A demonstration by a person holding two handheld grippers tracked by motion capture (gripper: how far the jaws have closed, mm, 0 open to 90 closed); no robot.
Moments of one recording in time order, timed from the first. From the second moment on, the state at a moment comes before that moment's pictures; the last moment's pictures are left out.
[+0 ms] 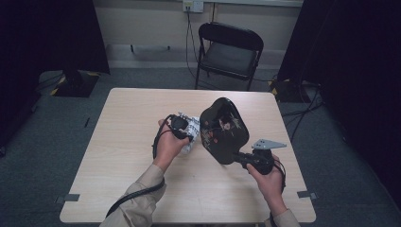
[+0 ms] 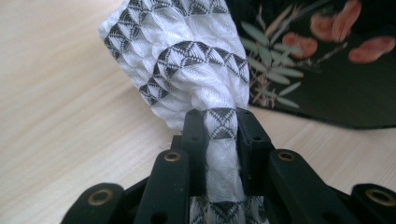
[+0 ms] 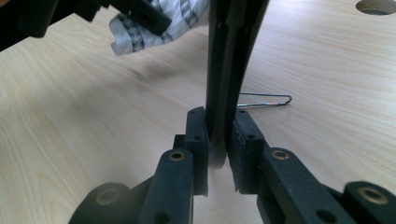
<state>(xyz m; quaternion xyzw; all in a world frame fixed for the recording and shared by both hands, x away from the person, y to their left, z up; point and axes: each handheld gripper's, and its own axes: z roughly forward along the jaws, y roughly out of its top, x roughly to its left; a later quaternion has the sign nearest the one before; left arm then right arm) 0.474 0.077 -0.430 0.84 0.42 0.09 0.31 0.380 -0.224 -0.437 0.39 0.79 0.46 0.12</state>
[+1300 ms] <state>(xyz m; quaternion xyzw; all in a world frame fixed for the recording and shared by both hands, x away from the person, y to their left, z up) 0.424 0.044 -0.459 0.88 0.35 0.02 0.32 0.379 -0.220 -0.438 0.39 0.79 0.46 0.12</state>
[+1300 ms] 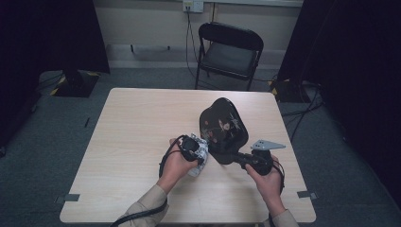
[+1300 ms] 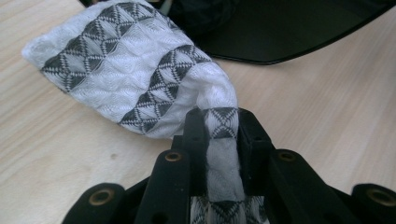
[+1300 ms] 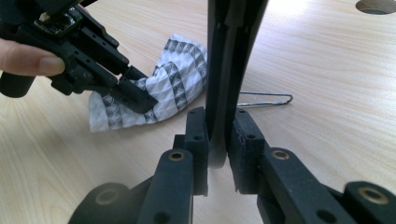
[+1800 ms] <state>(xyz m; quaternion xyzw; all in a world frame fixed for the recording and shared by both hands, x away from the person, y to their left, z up) 0.394 0.033 -0.454 0.89 0.31 0.00 0.35 0.379 -0.221 -0.439 0.39 0.78 0.47 0.12</state>
